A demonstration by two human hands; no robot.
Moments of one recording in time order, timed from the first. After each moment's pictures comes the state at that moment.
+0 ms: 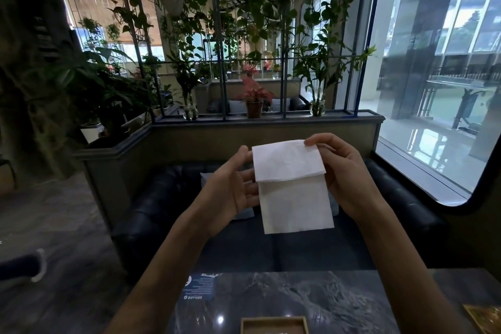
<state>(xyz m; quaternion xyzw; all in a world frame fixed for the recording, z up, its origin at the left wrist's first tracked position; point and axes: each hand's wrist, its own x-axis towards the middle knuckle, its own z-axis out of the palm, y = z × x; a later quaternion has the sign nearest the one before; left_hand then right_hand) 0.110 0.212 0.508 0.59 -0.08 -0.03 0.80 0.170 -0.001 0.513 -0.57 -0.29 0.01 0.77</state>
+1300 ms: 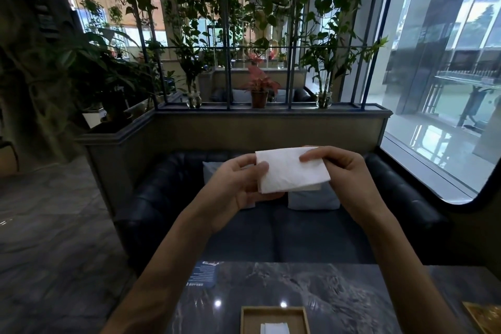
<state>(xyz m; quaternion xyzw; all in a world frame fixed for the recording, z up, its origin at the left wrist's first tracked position) 0.117 0.228 0.490 0.59 -0.08 -0.02 0.80 0.179 0.014 0.488 -0.65 -0.32 -0.07 0.69</state>
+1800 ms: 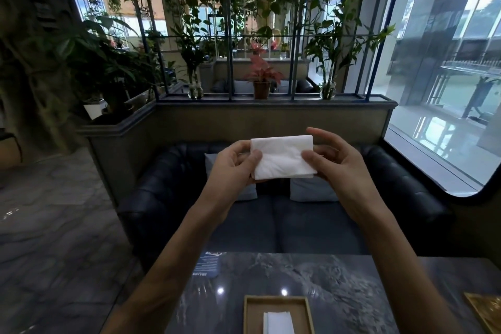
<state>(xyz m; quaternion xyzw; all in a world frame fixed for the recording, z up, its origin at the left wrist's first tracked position) 0.127 0.230 0.480 0.69 -0.04 0.17 0.70 0.195 0.026 0.467 -0.64 -0.25 -0.05 0.72</state>
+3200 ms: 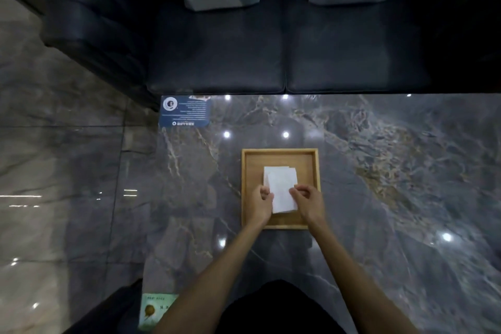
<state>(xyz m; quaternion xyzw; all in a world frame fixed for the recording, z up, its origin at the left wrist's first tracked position) 0.140 0.166 -0.018 0.75 0.40 -0.22 0.49 0.167 0.041 -0.019 -0.80 0.27 0.28 0.47</state>
